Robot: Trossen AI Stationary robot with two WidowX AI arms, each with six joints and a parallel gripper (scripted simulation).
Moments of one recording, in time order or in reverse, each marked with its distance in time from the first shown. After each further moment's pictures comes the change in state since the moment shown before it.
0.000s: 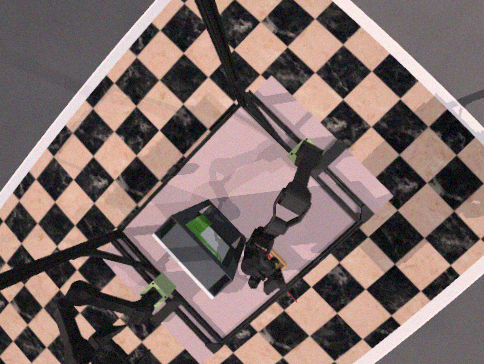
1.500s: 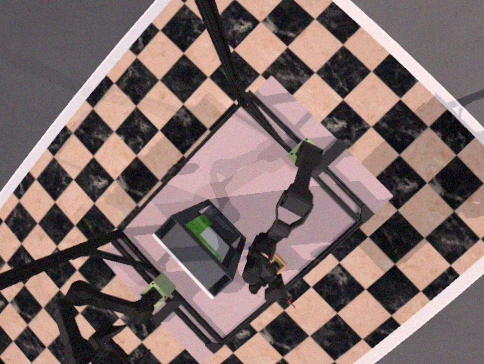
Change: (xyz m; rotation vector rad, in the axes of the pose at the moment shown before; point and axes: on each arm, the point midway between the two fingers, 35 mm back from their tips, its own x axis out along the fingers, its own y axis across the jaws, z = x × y) left arm 0.020 -0.004 0.017 0.028 -0.077 -0.056; right arm 0.000 0.000 0.000 0.000 0.000 0.000
